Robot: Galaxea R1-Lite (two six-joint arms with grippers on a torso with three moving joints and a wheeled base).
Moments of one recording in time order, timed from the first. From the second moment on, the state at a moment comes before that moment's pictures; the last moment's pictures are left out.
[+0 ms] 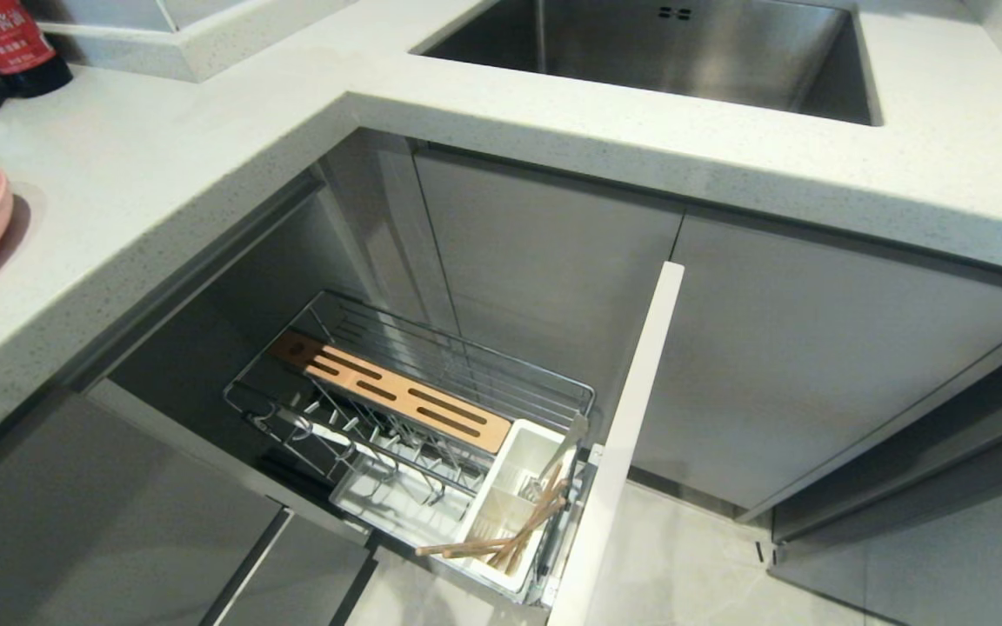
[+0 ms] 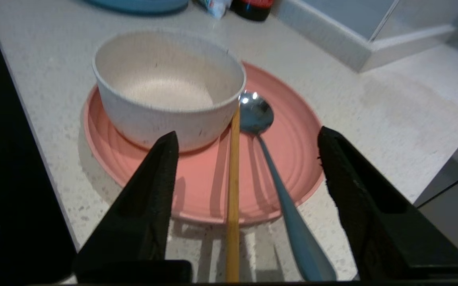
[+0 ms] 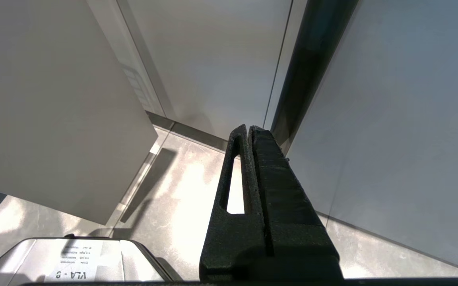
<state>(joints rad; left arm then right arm) 0.38 0.82 -0.65 -0.40 0.13 -0.35 0.01 0.00 0.00 0.00 0.00 -0.01</state>
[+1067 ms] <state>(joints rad) -0.12 1.09 -1.55 0.28 0.23 -0.42 0.01 0.00 0.00 0.00 0.00 -0.01</state>
